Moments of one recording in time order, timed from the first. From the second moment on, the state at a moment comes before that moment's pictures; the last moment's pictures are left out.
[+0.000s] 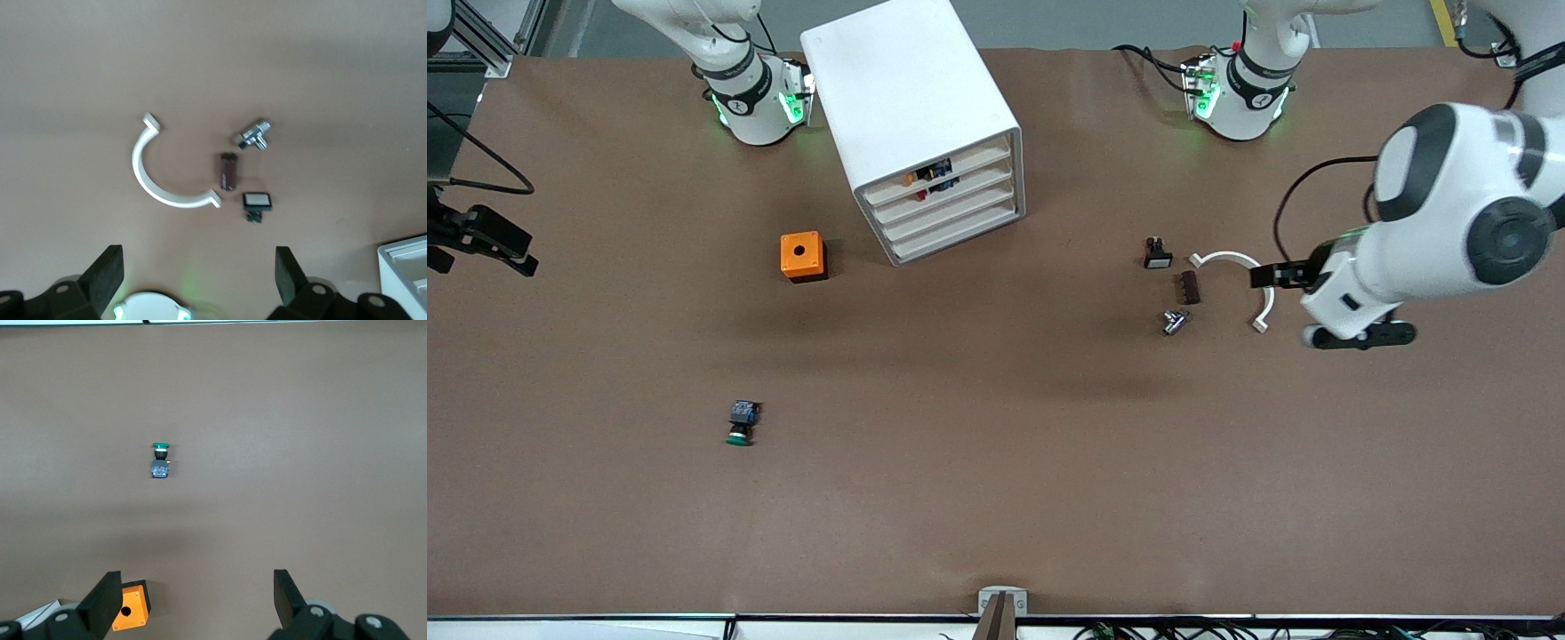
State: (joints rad) left arm -0.11 0.26 -0.15 -1.65 -0.06 1.55 -0.33; right arm -0.11 0.02 0.06 -1.54 -0.04 1.66 -0.01
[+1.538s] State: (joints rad) left arm -0.47 0.71 -0.15 -1.36 -0.52 1.49 -1.39; right arm -0.11 0.02 0.06 -1.54 -0.04 1.66 -0.01
